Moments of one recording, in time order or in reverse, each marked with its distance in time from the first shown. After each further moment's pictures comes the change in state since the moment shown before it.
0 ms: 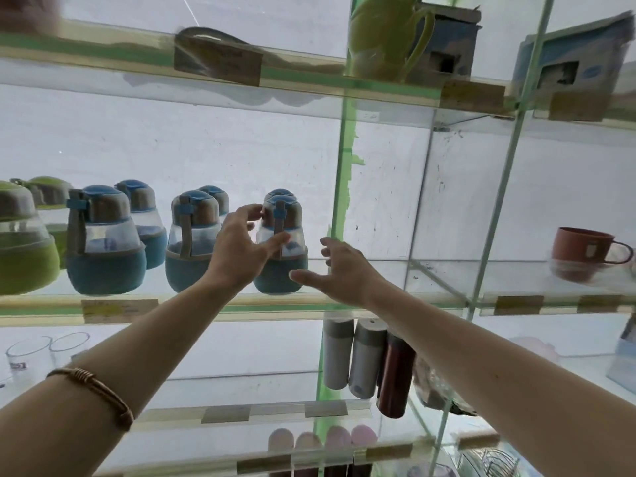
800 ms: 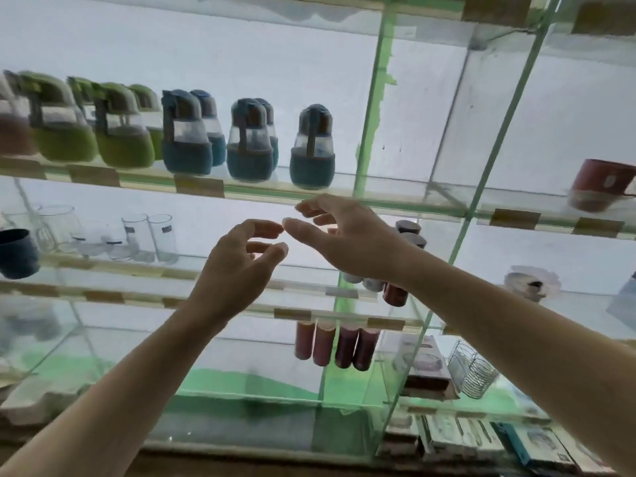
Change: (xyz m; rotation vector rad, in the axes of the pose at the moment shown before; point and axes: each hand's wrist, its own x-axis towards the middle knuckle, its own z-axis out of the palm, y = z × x) left_hand -0.230 0.083 -0.062 -0.002 -0.077 -0.285; right_hand -0.186 -0.061 -0.015 0.131 -0.173 -0.264
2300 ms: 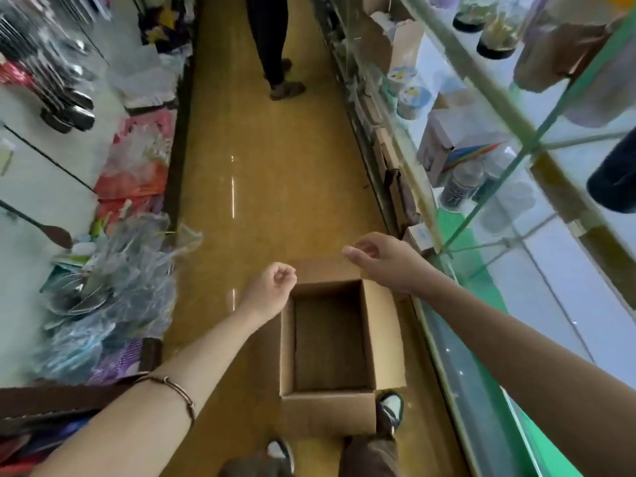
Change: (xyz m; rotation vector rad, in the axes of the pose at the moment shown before) left_hand -0.184 -0.510 -0.420 0.227 0.806 -1.306; right_hand 0.275 -0.257 0.701 0.179 -1.298 -0.400
